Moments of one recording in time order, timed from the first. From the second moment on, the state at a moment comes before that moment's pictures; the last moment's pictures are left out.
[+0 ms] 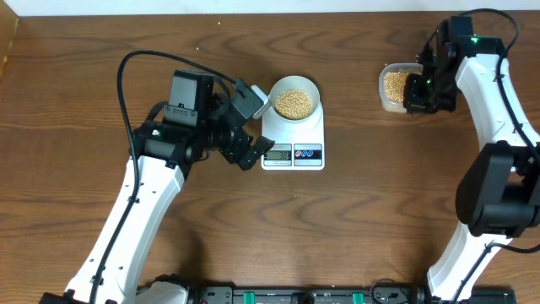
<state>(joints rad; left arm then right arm) -0.26 1.37 1.20 -0.78 0.46 0.45 -0.05 2.04 1.75 -1.16 -0.15 0.12</state>
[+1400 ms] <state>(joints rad) -0.26 1.37 1.20 -0.78 0.46 0.45 -0.11 2.04 1.70 -1.11 -0.32 0.05</state>
